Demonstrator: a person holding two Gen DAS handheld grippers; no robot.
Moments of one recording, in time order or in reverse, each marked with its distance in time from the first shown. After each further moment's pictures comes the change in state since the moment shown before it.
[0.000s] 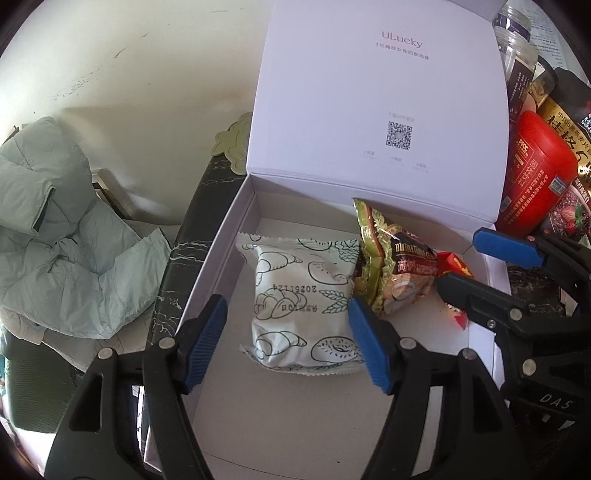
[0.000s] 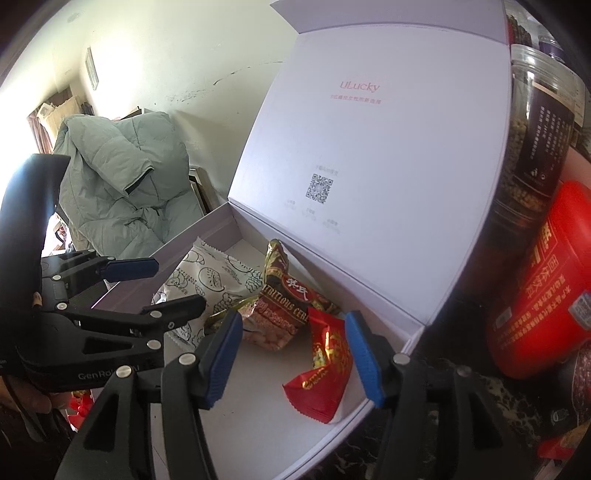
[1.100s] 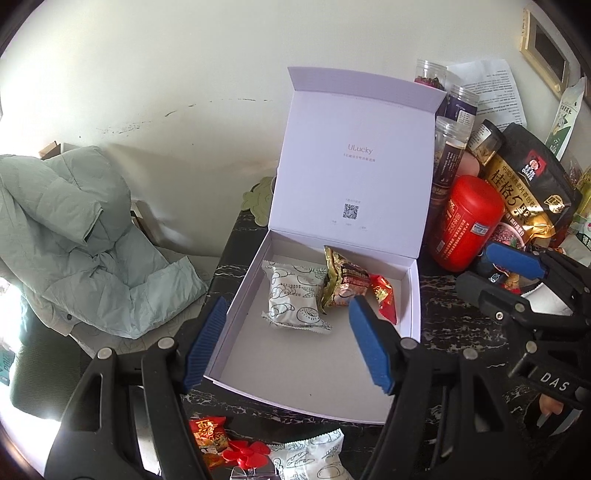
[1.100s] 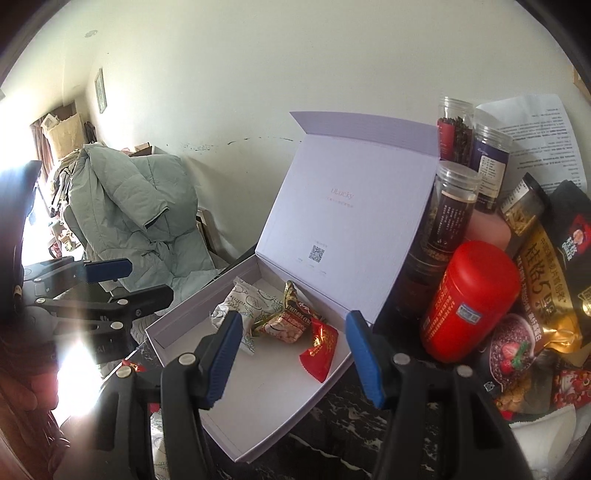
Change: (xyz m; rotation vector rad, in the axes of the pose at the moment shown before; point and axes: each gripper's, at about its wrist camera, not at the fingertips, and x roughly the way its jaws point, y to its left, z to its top) left arm -0.156 -0.006 -0.021 -0.055 -0.183 0.014; right arm -0.152 0.039 0.000 -0.025 -0.156 -0.080
